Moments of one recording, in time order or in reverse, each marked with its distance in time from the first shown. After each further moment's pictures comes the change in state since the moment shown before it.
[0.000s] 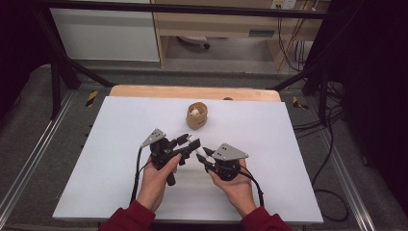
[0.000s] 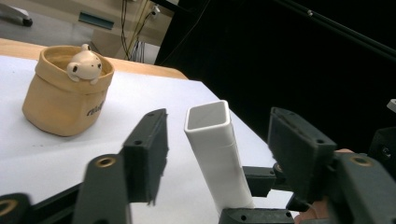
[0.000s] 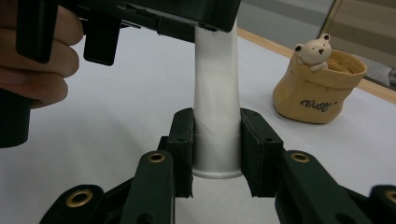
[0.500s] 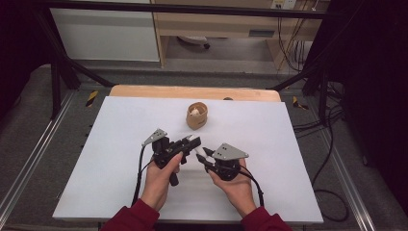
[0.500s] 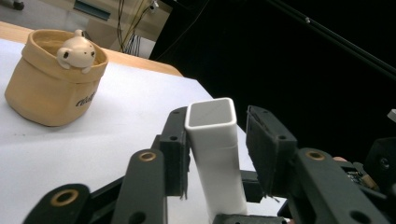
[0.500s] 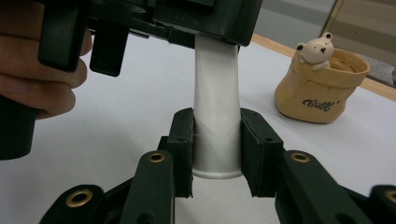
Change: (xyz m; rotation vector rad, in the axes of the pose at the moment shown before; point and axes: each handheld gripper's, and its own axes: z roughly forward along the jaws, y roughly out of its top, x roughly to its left) left arm 0.002 -0.003 0.006 -0.003 -0.014 -0.077; right arm -0.001 -0.001 0.001 -0.003 0.007 0.009
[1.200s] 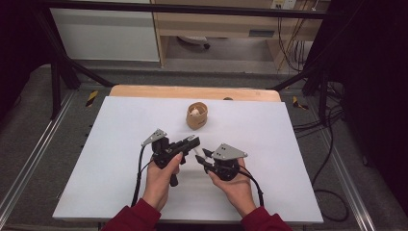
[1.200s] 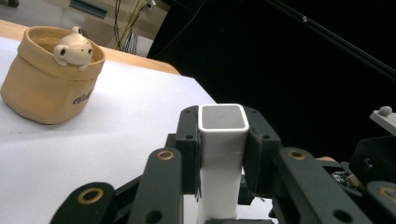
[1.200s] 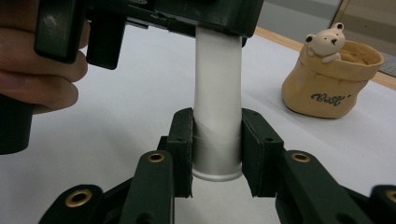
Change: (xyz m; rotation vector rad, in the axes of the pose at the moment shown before) left arm 0.000 -0.001 -0.001 0.010 -0.015 0.003; right arm 0.000 -0.003 0.004 0.015 0.022 0.014
